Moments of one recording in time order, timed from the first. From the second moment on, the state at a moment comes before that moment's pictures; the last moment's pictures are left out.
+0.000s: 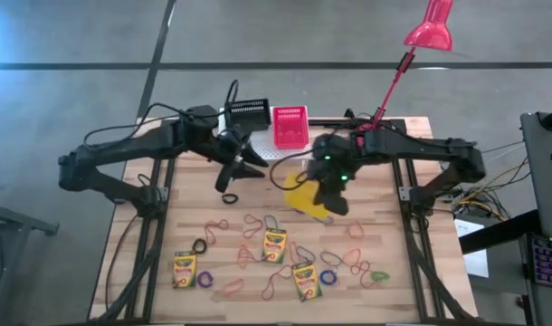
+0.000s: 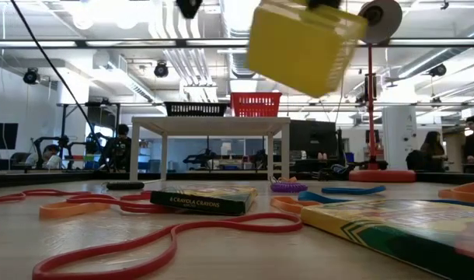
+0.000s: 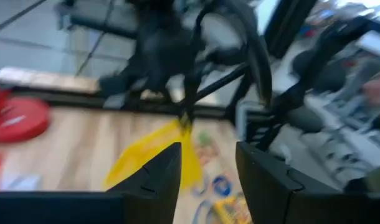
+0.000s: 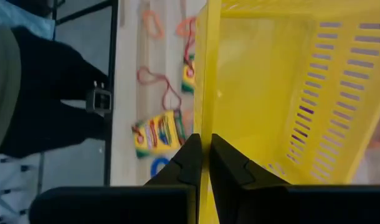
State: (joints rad) left arm 0.25 1.28 1.22 -0.23 0.58 -0.13; right arm -0.07 1.56 1.58 -1.06 -0.44 0.20
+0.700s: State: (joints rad) left arm 0.19 1.35 1.22 -0.48 0.44 0.03; right arm -0.07 1.87 2.05 -1.06 -0.36 0.29
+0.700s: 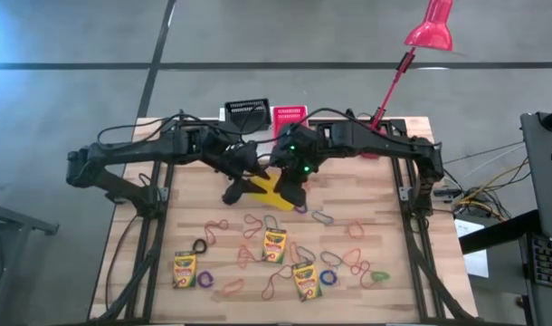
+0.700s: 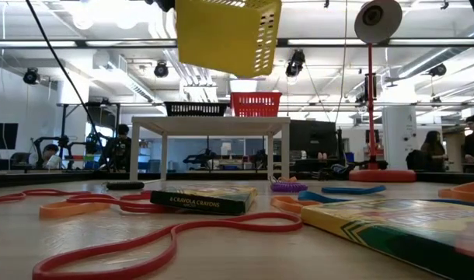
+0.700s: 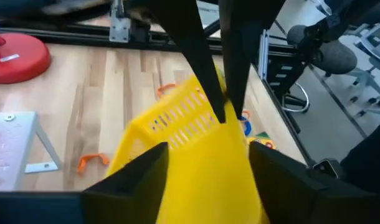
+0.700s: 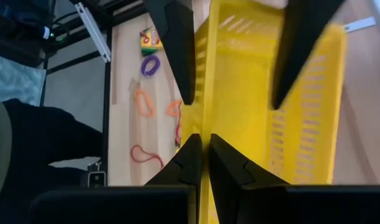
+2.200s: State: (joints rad) left arm 0.26 1.25 1.13 -0.78 -0.09 0.32; right arm -0.01 1.63 2.19 -1.00 0.03 0.16
